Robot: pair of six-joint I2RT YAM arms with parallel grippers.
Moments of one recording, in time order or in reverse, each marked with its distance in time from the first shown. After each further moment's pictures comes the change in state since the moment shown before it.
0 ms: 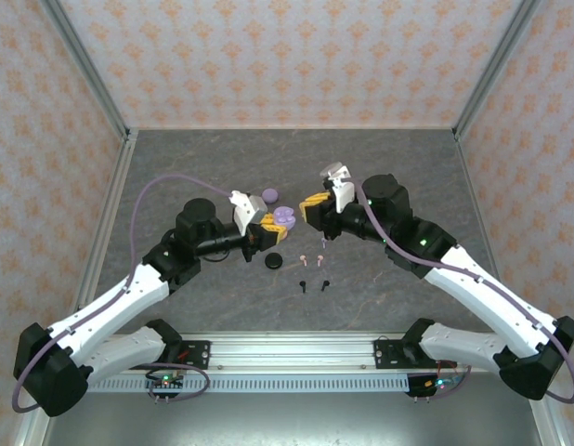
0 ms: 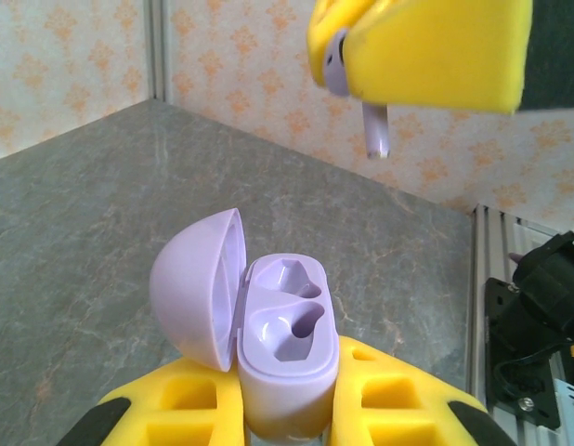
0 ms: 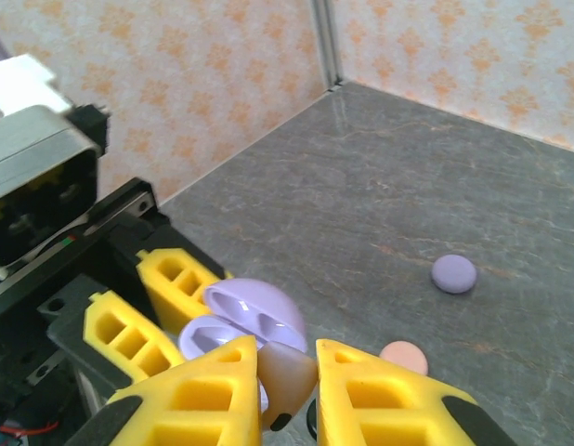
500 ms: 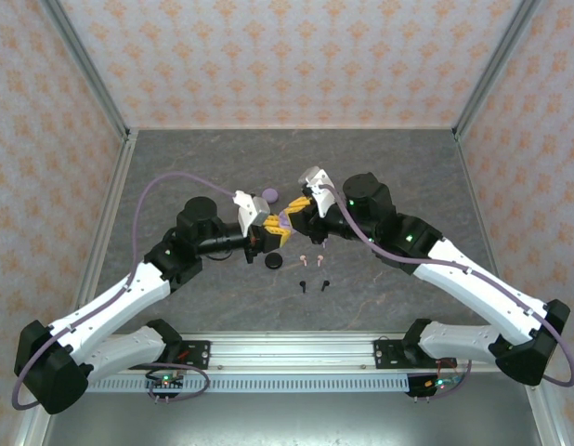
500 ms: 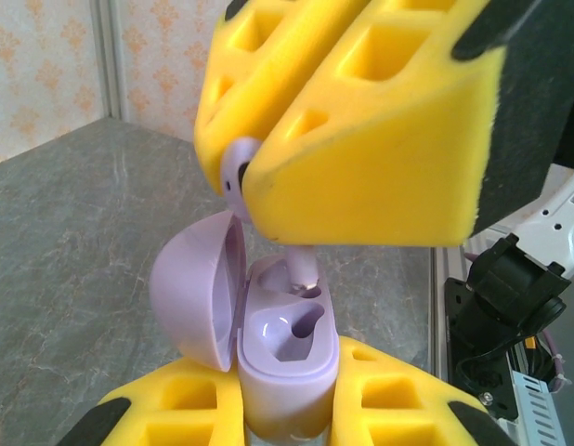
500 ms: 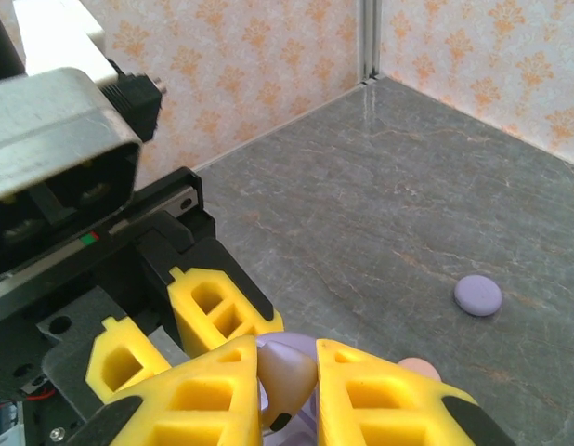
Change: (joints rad) left arm -0.013 0.013 0.021 0.021 0.071 0.002; right arm 0.077 0.078 0.066 -0.018 0.020 -0.091
